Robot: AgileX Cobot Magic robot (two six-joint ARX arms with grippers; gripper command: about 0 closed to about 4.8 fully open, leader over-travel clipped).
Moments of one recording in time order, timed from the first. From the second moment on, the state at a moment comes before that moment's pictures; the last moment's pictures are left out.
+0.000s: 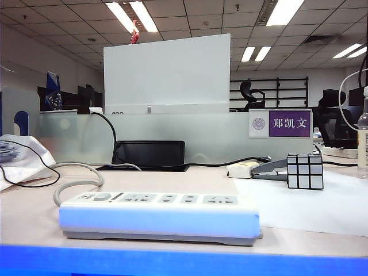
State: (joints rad) left arm 0.05 0.00 0.01 0.00 0.04 -0.11; right arm 0.25 0.01 0.02 -0.04 -0.02 0.13
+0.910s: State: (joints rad) left arm 0.06 0.00 0.01 -0.05 0.02 -0.11; right arm 0.25 0.01 0.02 -0.04 -0.02 0.13
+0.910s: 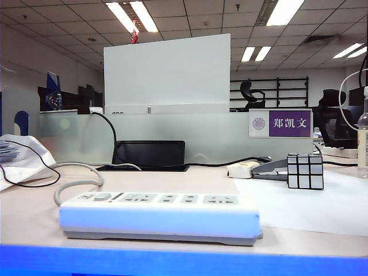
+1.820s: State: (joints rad) left arm 0.06 0.00 0.01 -0.05 0.02 -0.11; right arm 0.15 0.00 0.02 -0.08 0.11 0.06
